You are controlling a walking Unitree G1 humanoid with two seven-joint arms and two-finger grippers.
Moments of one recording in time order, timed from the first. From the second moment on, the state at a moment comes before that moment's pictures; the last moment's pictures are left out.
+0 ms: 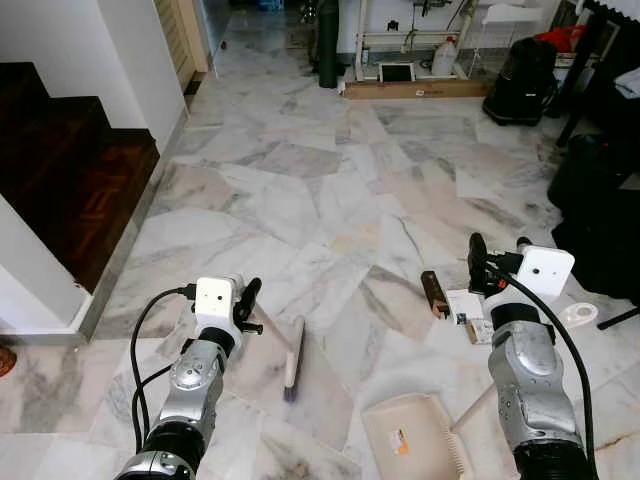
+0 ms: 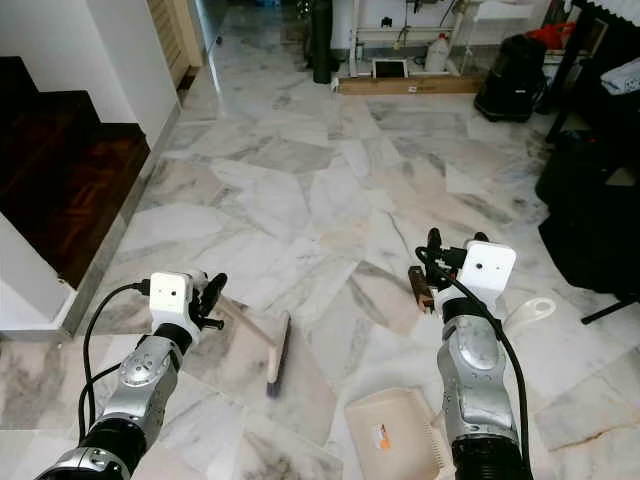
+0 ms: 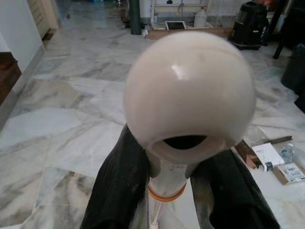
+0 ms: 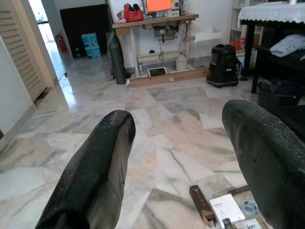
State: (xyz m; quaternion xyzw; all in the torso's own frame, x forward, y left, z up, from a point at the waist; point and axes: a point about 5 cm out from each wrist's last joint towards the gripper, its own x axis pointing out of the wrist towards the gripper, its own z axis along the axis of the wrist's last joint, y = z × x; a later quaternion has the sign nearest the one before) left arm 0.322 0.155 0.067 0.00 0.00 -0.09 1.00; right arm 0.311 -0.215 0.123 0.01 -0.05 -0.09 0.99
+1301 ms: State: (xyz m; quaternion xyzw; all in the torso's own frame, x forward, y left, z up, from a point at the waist) left arm 0.321 0.155 0.070 0.03 0.00 -0.10 0.99; right arm 0.309 -0.210 0.137 -0.01 -0.07 -0.06 1.00
